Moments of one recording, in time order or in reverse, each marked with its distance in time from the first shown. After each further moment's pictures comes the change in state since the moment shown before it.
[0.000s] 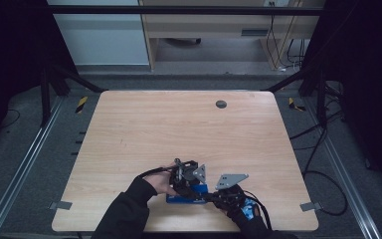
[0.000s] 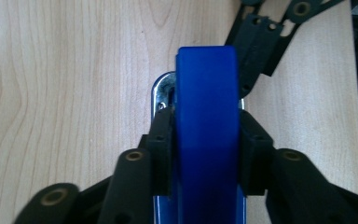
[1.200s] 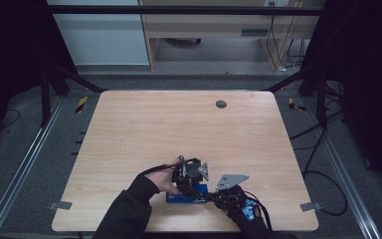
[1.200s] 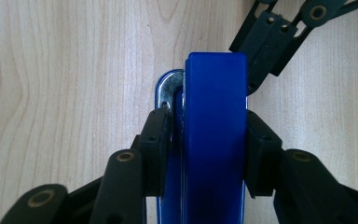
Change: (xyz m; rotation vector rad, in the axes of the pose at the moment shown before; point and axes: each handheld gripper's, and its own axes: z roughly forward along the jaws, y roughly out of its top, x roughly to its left) left arm 0.005 0.008 -0.001 0.049 -0.015 -0.036; right arm 0.002 0.000 -0.002 0.007 -0.032 -0.008
